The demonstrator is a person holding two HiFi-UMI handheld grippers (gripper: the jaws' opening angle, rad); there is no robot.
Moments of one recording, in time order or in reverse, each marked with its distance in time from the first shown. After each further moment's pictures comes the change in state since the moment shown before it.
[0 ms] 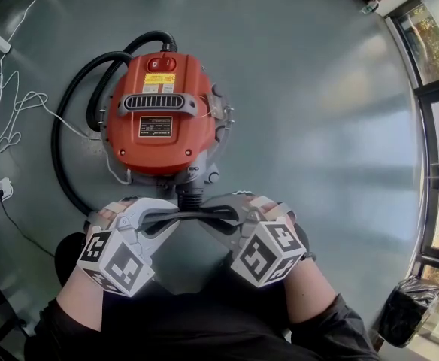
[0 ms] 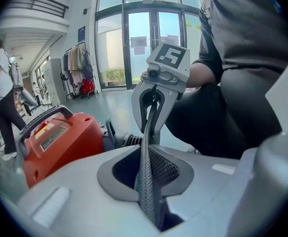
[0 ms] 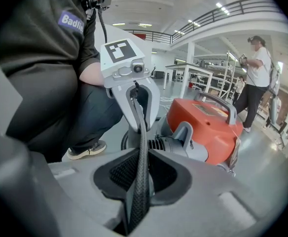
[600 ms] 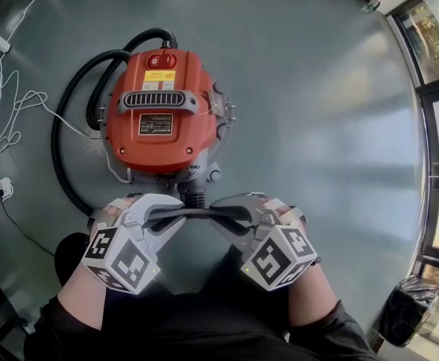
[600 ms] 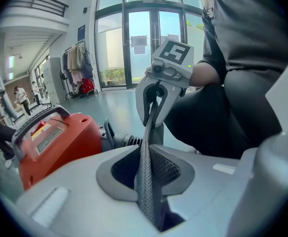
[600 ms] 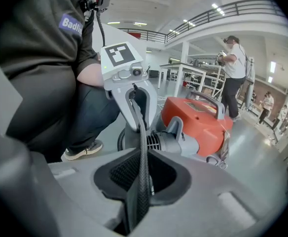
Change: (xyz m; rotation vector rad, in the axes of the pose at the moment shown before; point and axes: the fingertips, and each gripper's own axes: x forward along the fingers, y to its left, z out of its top) left arm 0.009 0.004 0.002 -0.002 0.007 0.000; right arm -0.018 -0.007 -0.005 0.046 0.025 -0.061
